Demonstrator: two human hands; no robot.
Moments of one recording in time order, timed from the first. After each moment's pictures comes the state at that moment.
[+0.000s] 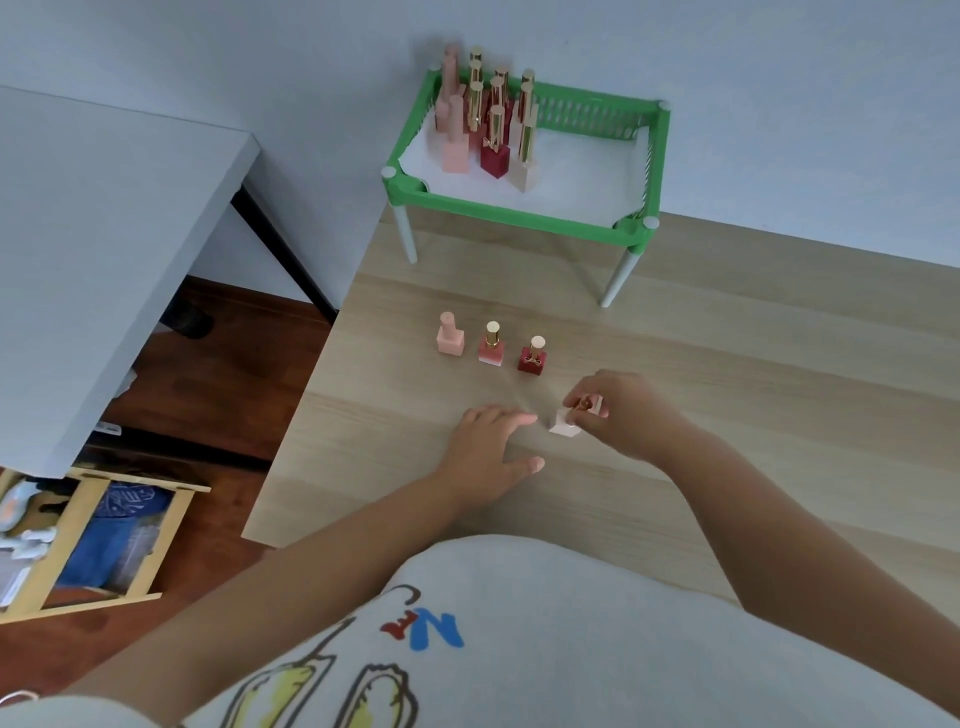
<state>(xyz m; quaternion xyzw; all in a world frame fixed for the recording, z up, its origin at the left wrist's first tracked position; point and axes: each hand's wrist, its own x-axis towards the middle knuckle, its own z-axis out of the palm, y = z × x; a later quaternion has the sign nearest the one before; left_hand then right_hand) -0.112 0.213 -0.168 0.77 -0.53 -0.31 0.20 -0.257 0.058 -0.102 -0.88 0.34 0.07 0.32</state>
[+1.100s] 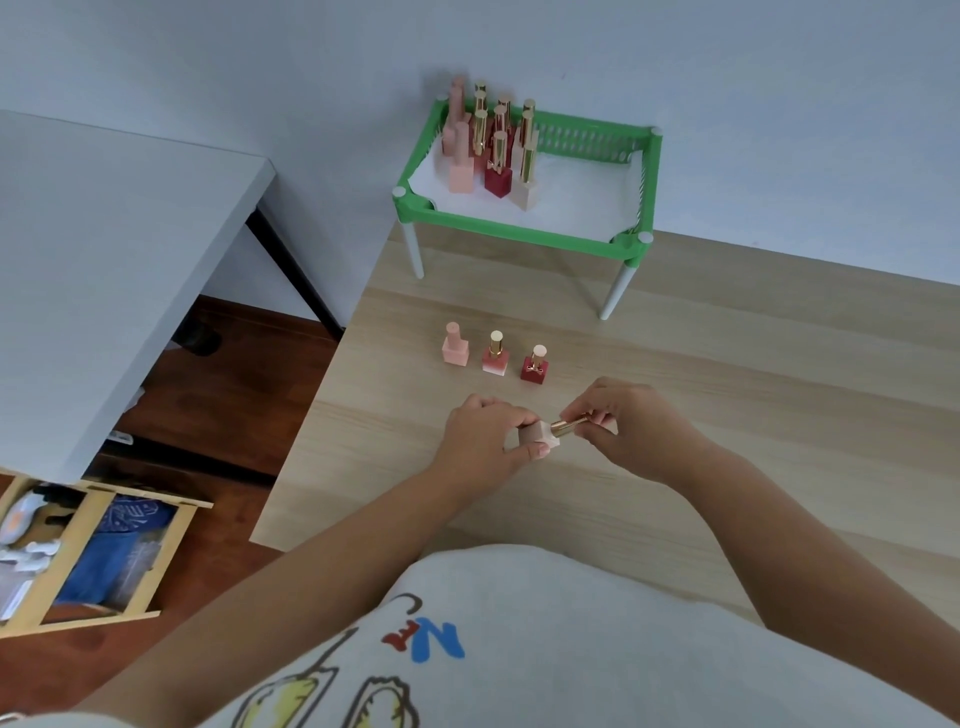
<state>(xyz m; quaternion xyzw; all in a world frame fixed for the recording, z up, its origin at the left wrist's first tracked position) -0.110 0.213 -0.125 0.77 -0.52 -0.27 0.27 -0.269 0.081 -0.064 -0.90 0.28 -0.01 0.34</state>
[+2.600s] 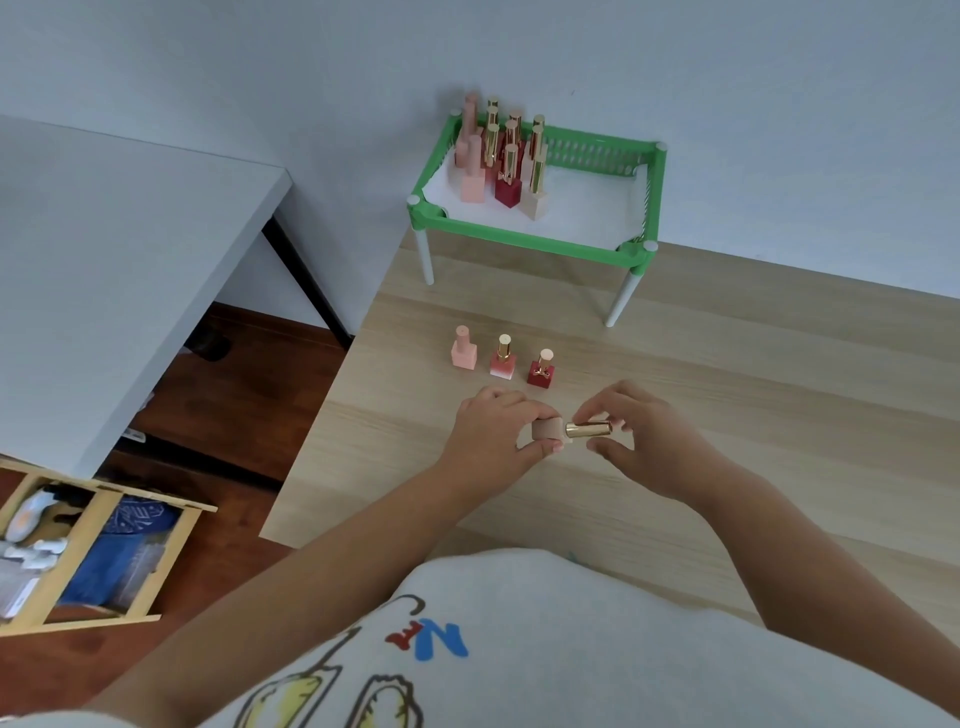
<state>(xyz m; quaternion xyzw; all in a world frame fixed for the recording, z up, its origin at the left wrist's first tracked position) -0.116 0.216 -0.096 0.76 -0.57 -0.18 0.26 -0.286 0.087 -0.068 -0.90 0.26 -0.03 0.35</state>
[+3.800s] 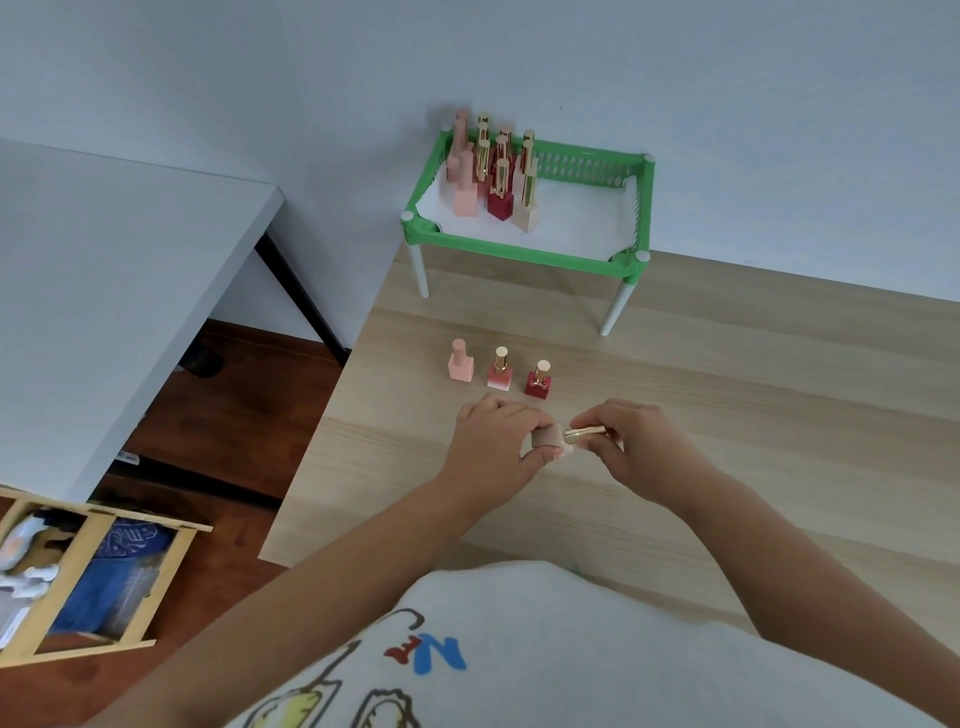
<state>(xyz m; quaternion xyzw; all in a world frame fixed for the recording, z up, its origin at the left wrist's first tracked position) -0.112 0.211 -0.104 0.76 -0.59 -0.13 0.26 -0.275 0.094 -0.069 -0.90 0.30 -0.05 0.32</state>
